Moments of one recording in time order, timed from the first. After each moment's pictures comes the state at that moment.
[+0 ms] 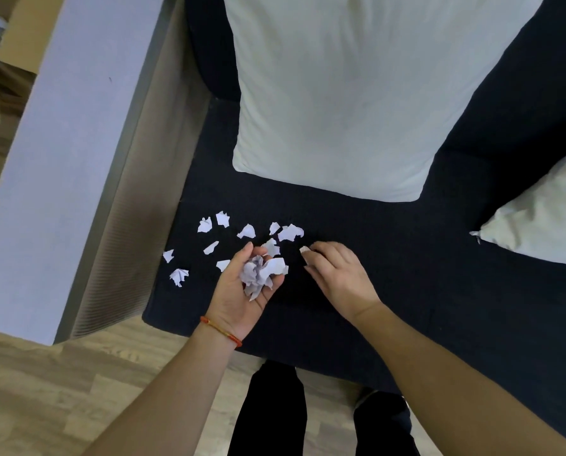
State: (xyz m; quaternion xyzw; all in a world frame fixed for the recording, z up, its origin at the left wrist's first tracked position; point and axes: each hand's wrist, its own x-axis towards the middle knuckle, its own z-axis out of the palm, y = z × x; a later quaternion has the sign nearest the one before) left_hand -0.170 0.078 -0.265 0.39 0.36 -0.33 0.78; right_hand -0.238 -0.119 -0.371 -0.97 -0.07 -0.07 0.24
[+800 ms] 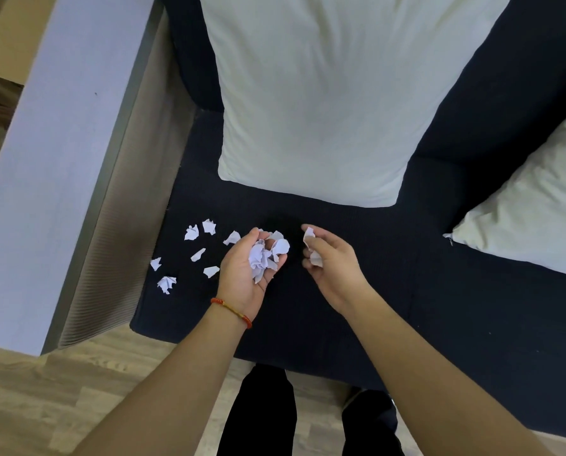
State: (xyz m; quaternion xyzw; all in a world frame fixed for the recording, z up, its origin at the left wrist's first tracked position) left_hand -0.144 0.032 -0.252 0.44 0.41 -0.31 0.74; right_hand -0.194 -0.117 -0.275 -0.43 0.43 0.11 0.79
